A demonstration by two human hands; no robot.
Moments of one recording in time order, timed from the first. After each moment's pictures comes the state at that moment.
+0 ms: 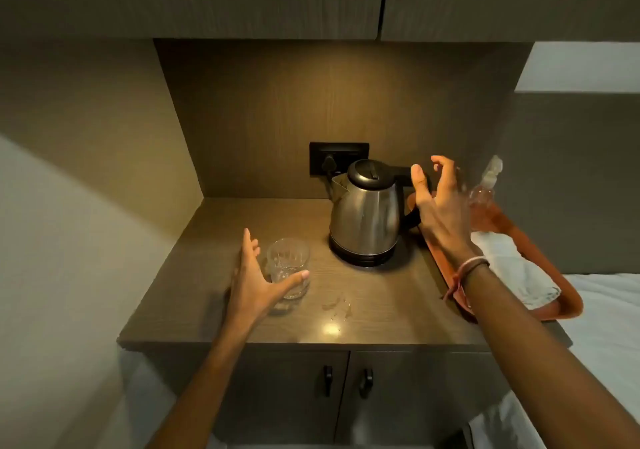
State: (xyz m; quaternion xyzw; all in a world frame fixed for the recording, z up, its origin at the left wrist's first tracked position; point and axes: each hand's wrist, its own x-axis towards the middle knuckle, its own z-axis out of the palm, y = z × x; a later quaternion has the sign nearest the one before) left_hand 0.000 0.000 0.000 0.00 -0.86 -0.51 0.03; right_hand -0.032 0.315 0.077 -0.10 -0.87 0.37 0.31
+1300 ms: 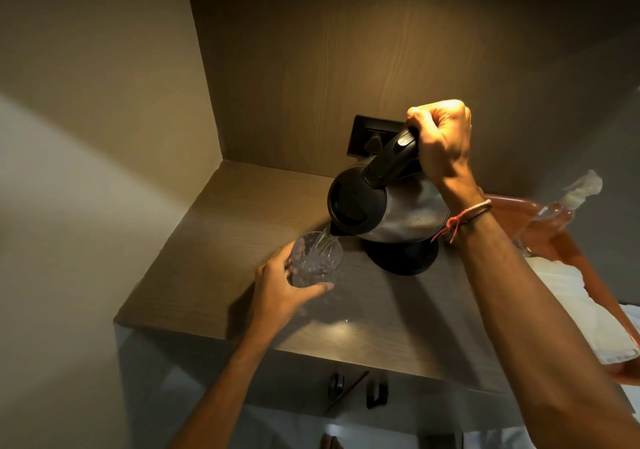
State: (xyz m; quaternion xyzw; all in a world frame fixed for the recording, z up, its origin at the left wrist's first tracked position) left_hand -0.032 -0.001 -0.050 -0.01 -0.80 -0.60 0.02; right_hand -0.148 0.235 0.131 0.12 -0.84 0.41 0.35
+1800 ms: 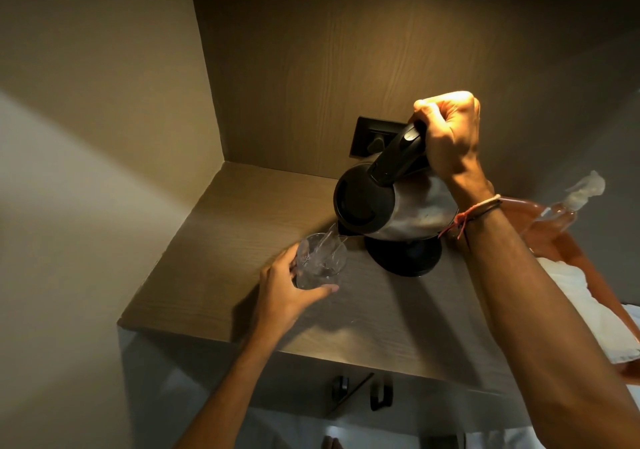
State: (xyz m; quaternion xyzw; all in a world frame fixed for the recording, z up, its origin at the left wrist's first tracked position) left_hand -0.033 0.000 -0.050 -0.03 -0.80 -0.60 0.03; right_hand -0.154 0.233 0.138 0.16 -0.82 0.40 0.37
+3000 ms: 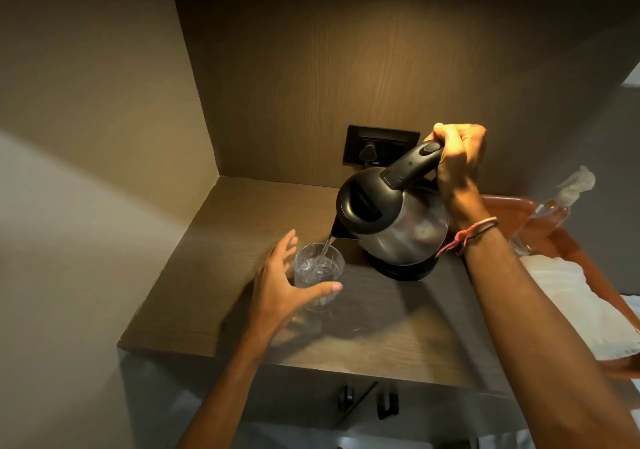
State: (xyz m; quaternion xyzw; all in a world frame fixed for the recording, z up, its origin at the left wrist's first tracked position) left_hand -0.046 -0.008 -0.025 -0.04 -0.80 -0.59 -0.01; right_hand -0.126 0.245 0.115 -0.04 -0.76 0.54 0.36
